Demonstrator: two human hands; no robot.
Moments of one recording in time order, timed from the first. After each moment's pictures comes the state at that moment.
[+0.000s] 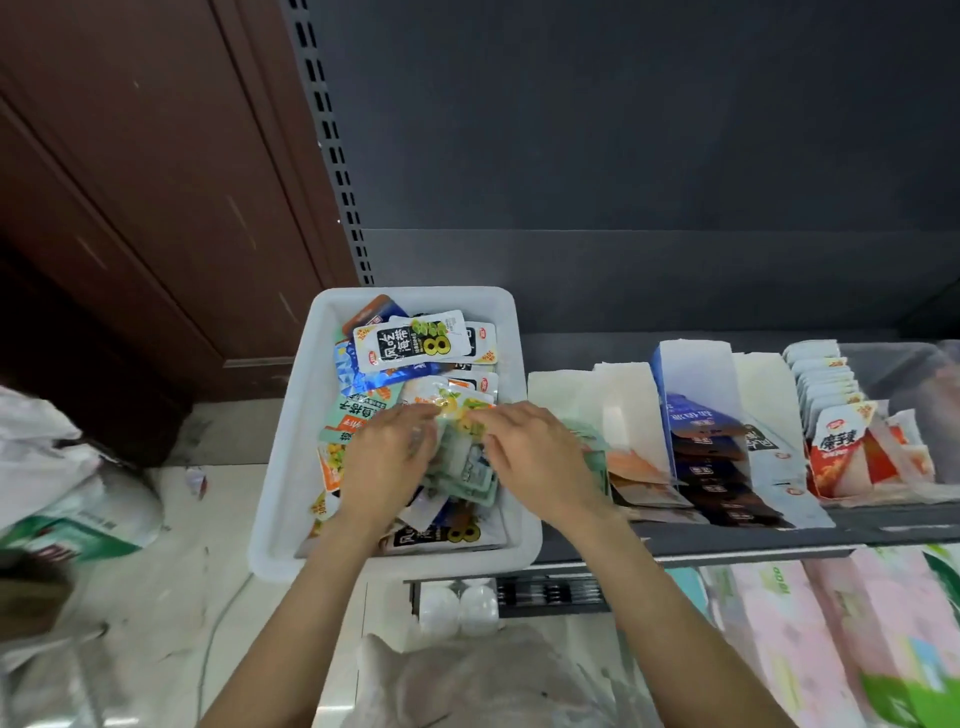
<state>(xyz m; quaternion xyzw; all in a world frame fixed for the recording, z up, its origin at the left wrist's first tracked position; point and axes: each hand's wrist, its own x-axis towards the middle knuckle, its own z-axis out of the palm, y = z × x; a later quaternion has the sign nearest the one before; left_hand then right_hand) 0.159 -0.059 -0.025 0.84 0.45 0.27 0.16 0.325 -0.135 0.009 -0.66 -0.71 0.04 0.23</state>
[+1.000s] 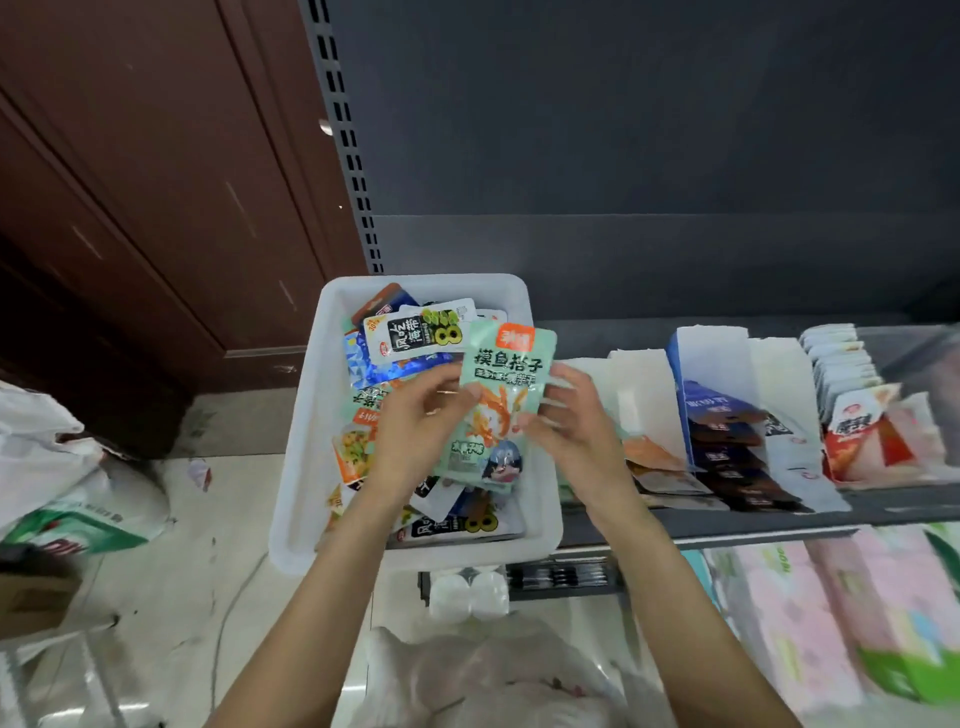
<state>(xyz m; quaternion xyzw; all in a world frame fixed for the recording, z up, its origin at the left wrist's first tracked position) 0.176 -0.070 0.037 0.64 0.42 0.36 0.53 0.319 -0.150 0.035 -0.64 -0.35 0.42 0.54</state>
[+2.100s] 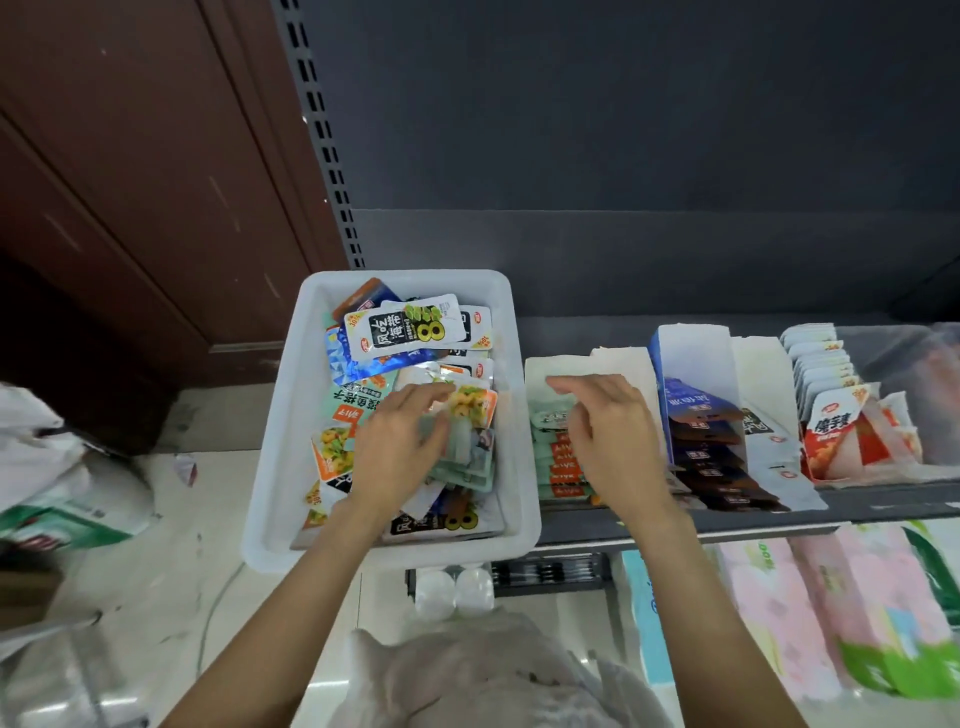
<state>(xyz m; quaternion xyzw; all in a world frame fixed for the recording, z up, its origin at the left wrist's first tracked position) 0.172 -0.059 -0.026 0.84 0.42 0.29 0.19 0.366 -0.163 0.024 -0.75 -0.59 0.00 0.30</state>
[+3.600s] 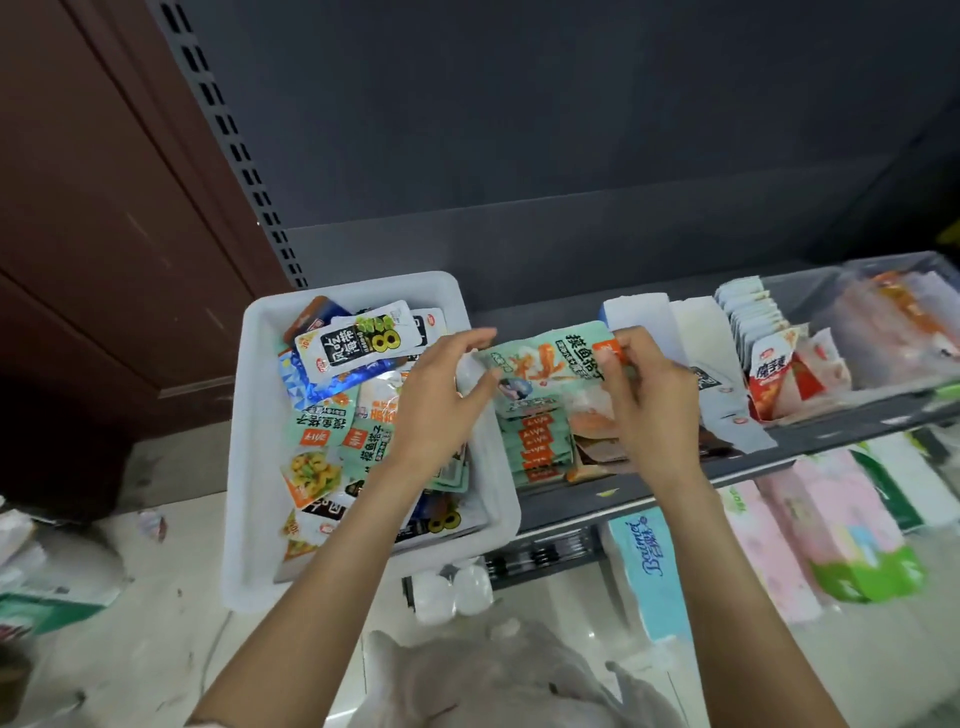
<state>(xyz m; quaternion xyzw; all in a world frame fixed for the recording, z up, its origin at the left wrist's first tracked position) 0.238 -0.067 0.030 0.81 0.33 0.30 0.38 0.394 -0.193 0.046 -0.80 -0.44 -0.02 0.41</state>
